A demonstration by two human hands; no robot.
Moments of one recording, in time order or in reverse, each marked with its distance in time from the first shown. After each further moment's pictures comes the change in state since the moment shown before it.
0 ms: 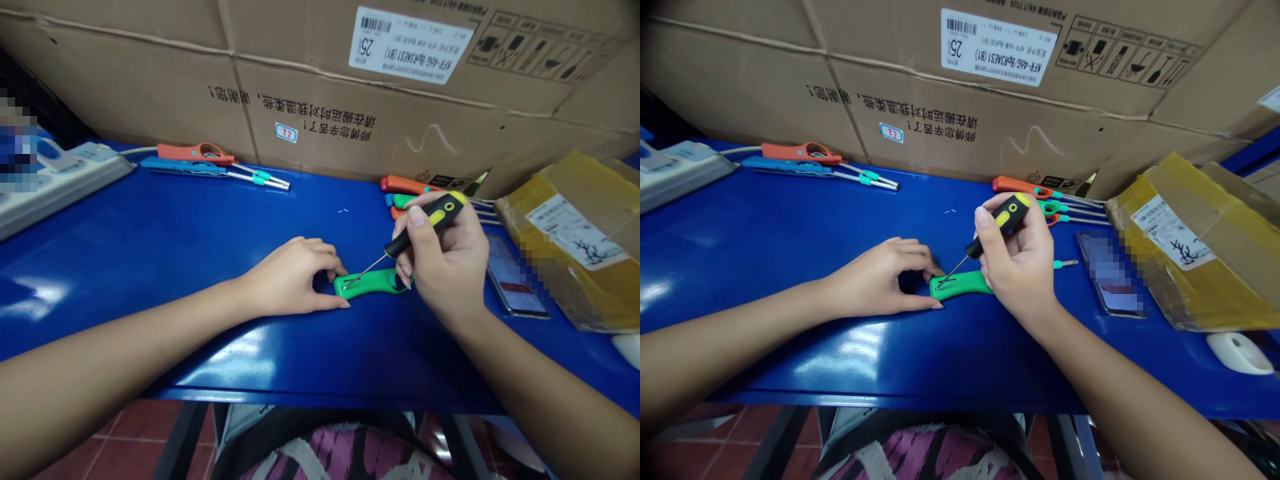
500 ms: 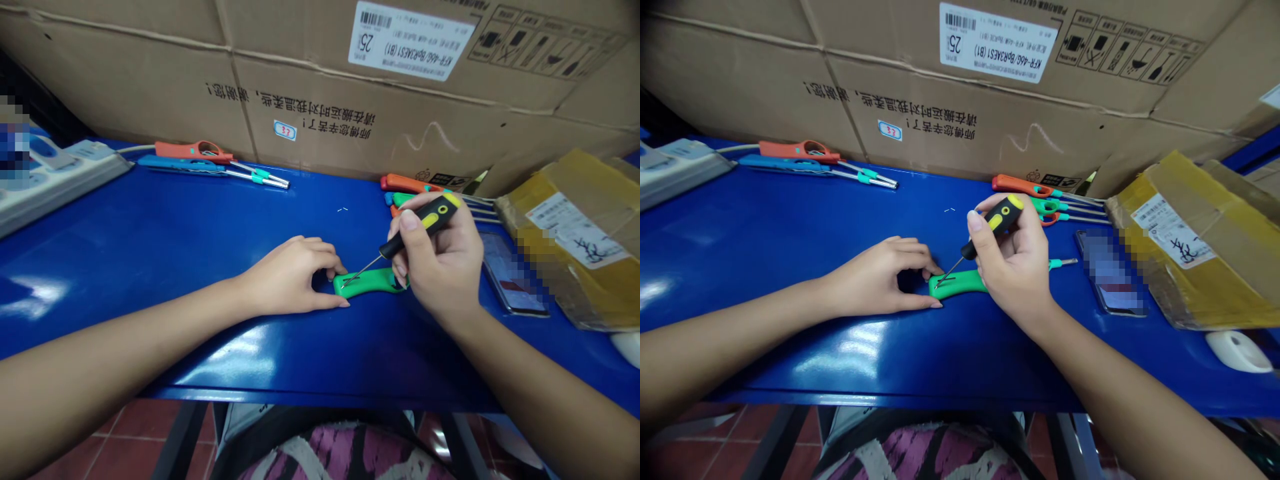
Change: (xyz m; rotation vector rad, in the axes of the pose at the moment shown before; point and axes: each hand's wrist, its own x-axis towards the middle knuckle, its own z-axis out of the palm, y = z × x) left_hand 0.001 -0.002 0.002 -0.004 0.002 0.000; right_hand 0.002 0.013 -0.002 0.010 -0.054 -0.132
